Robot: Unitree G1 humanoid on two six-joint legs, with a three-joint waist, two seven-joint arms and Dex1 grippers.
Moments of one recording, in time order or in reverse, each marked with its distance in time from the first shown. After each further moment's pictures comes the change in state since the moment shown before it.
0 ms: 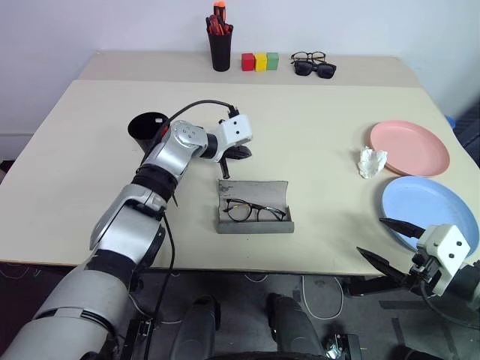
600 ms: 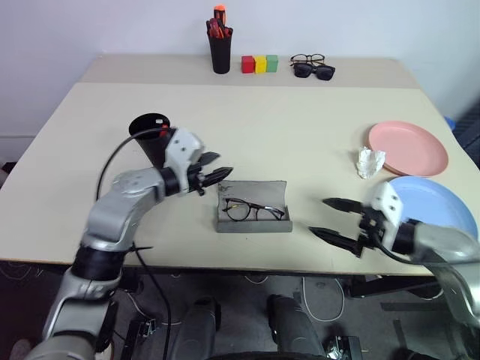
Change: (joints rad) left arm 0.610 0.164 0.283 -1.089 -0.417 0.636 0.415; right arm -0.332 -0.051 0.245 0.014 0.089 0.351 0.011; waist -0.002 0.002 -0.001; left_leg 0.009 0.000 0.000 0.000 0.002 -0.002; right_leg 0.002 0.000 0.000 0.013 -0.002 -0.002
